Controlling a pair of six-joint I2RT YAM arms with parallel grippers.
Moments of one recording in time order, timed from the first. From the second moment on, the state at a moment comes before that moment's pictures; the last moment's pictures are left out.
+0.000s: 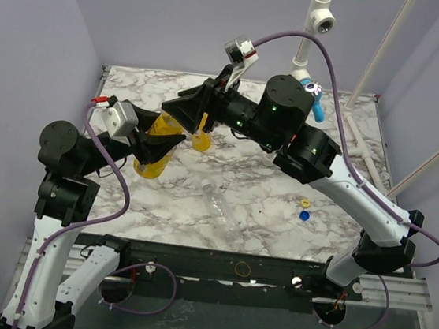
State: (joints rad) left arm -0.20 0.73 1.15 -0.19 0.80 -0.04; right arm 1.11 1.62 2.04 -0.29 -0.05 0.35
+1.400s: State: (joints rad) left arm -0.21 0.84 1.20 -0.07 1.14 -0.35; right arm 1.07 1.51 1.88 -0.14 -0.39 0.20
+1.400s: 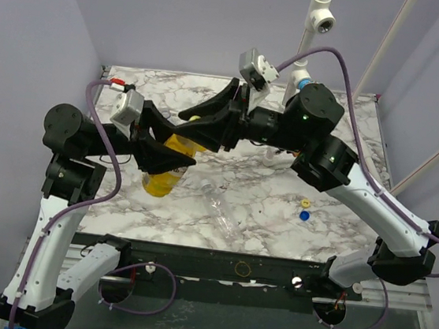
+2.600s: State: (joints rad) left arm -0.26 0.71 1.07 -0.24 0.73 -0.05; right arm 1.11 1.68 2.18 -0.38 0.01 0.34
